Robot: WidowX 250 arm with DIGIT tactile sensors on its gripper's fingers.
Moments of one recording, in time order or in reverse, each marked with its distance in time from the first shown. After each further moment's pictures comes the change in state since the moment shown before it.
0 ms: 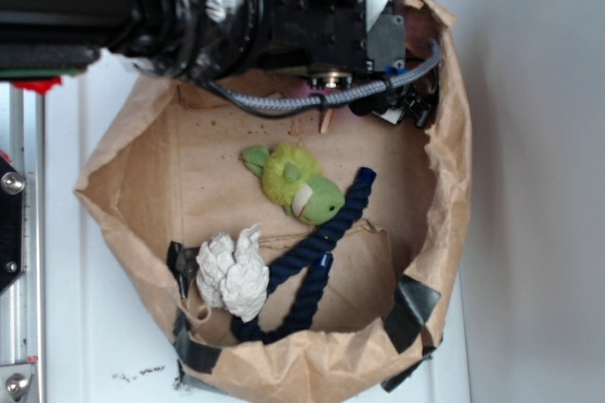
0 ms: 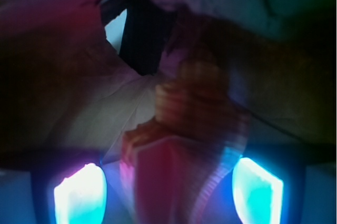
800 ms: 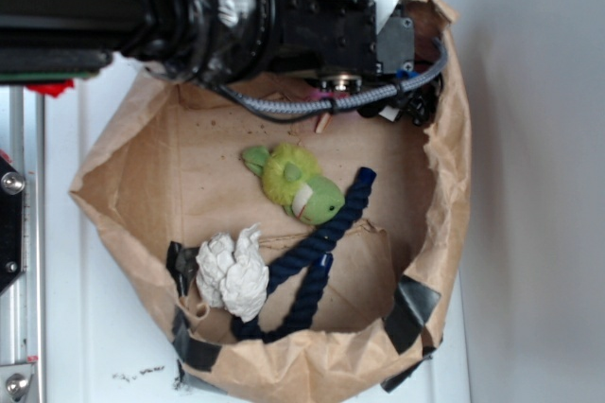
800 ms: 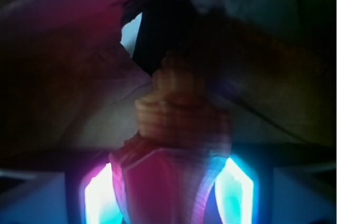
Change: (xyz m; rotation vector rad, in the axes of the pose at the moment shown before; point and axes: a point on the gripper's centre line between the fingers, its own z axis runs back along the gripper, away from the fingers) arm -0.006 -0.009 0.000 -0.027 0.038 0.018
